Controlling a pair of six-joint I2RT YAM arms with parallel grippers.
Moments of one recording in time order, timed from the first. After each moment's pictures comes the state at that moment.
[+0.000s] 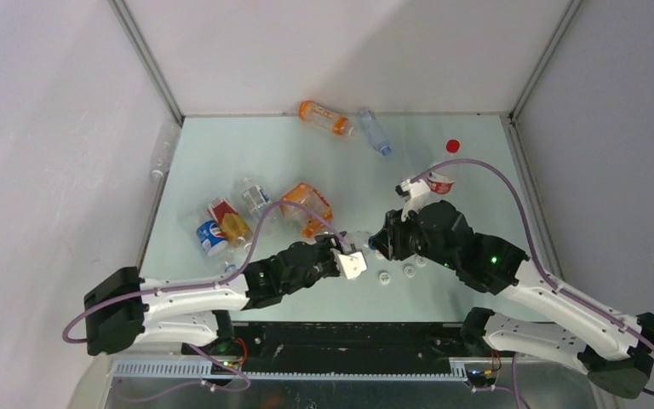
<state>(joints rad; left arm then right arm) -1.16 1.12 0.53 0.30 -0.18 0.52 0.96 0.88 0.93 -0.54 0.10 0.45</state>
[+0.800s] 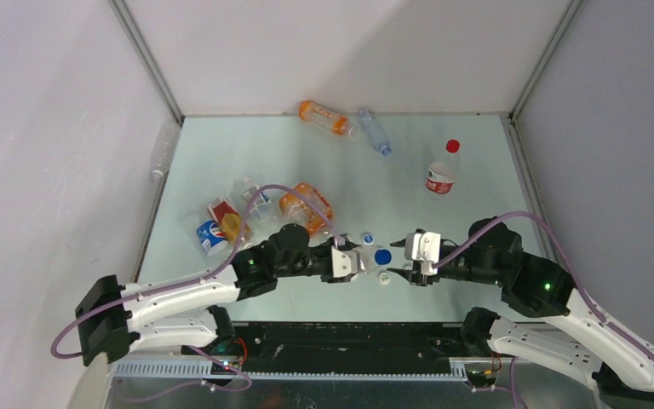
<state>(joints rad) -1.08 1.06 0.63 0.13 0.28 0.44 0.96 0.64 0.93 -0.61 -0.31 -0.44</state>
